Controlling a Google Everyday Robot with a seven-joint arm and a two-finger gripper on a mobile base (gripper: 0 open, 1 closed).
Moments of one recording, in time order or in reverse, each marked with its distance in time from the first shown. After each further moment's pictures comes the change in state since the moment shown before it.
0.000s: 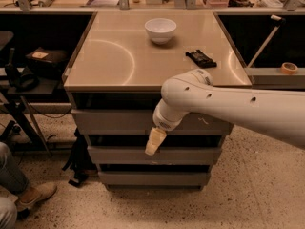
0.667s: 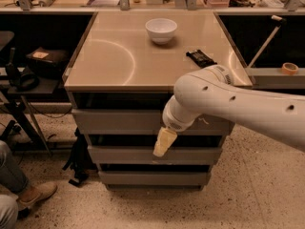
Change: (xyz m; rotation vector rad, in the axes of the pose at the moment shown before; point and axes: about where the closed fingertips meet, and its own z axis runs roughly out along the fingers) arm 0.020 0.010 -0.058 0.057 -0.003 -0.016
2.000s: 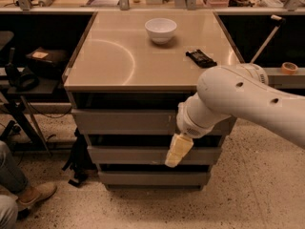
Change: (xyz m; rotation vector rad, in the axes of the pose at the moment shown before) arm 0.022 0.037 -0.059 -0.063 -0.025 -0.016
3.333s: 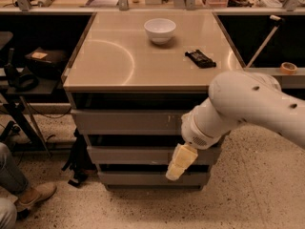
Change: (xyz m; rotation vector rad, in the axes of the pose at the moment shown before) arm 0.012 0.035 -0.006 -0.098 -0.044 0.103
